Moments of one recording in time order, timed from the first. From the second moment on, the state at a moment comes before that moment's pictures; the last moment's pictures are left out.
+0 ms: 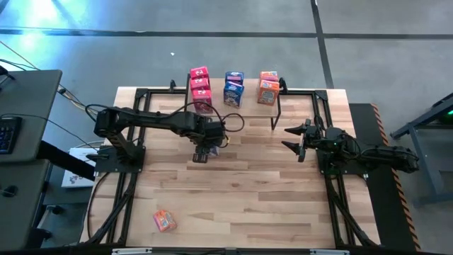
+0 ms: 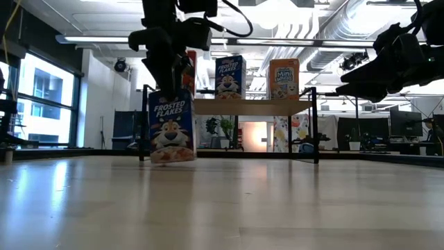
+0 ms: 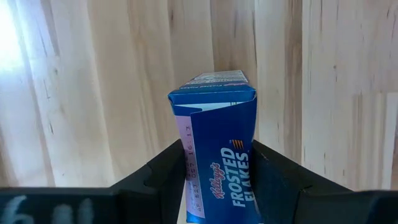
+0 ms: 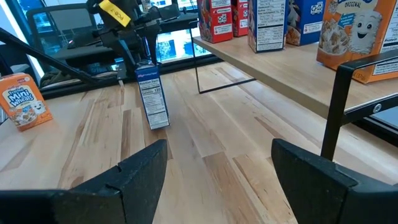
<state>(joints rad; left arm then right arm) 0.06 1.72 1.40 -1.03 -0.13 0.18 -0.17 0.11 0.05 -0.08 0.10 0.13</state>
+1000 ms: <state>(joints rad) 0.06 1.72 1.40 -1.03 -0.11 0.18 -0.17 0.11 0.05 -0.08 0.10 0.13</state>
